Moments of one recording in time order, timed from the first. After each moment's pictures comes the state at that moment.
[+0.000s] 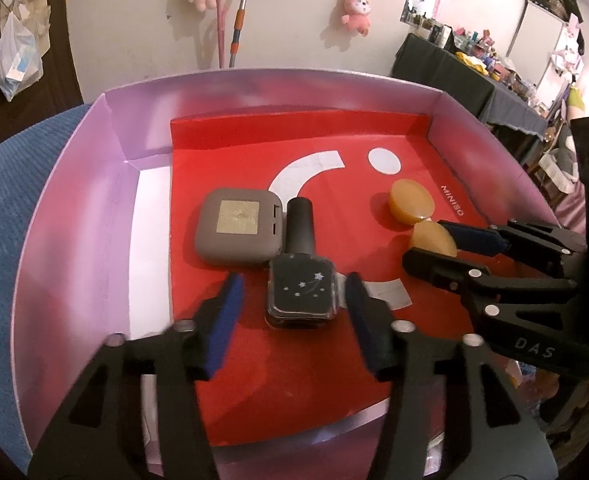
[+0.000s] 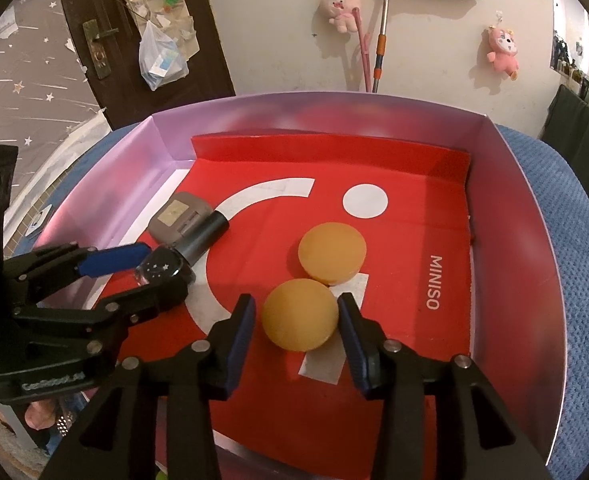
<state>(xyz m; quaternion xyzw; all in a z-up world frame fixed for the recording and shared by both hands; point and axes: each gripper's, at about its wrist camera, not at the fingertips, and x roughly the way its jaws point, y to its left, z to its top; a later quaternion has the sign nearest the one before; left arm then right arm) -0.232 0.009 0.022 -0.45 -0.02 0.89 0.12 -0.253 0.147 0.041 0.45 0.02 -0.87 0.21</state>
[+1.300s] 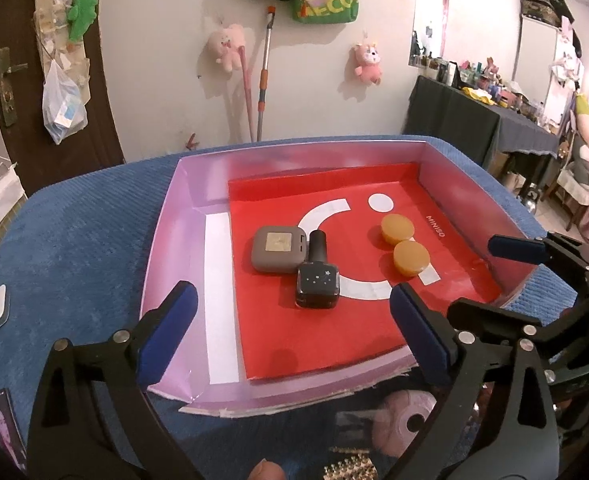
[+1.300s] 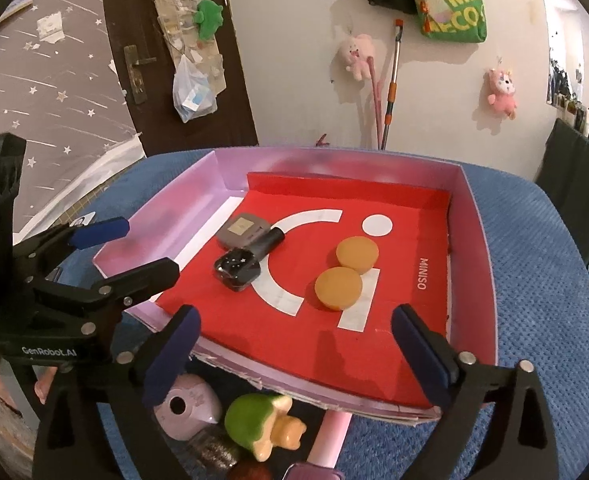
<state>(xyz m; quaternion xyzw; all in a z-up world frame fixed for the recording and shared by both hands) -0.164 0.001 0.075 -0.36 0.01 0.93 0.07 -0.176 0.153 0.090 0.37 0.01 -0.90 0.23</state>
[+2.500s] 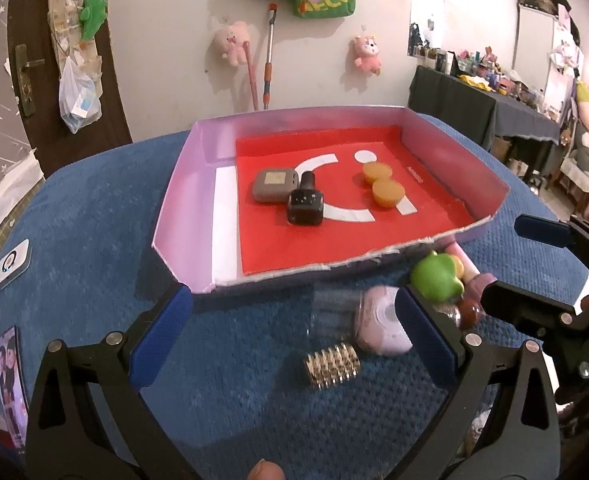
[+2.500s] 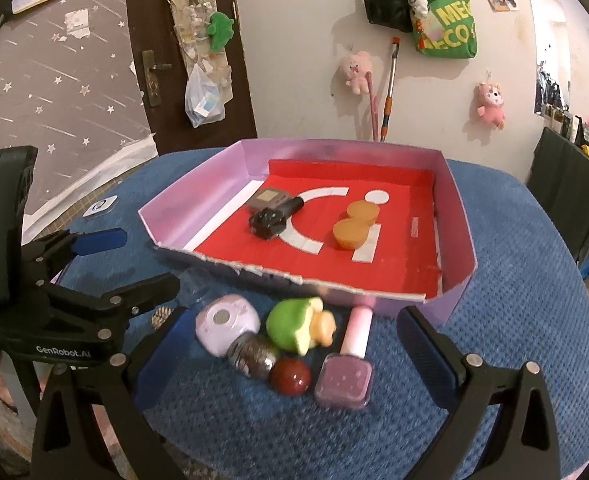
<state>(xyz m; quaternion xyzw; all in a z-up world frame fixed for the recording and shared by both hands) -0.086 0.009 0.060 -0.36 0.03 0.93 0.05 -0.087 0.161 0.084 0.34 0.02 -0.91 0.23</state>
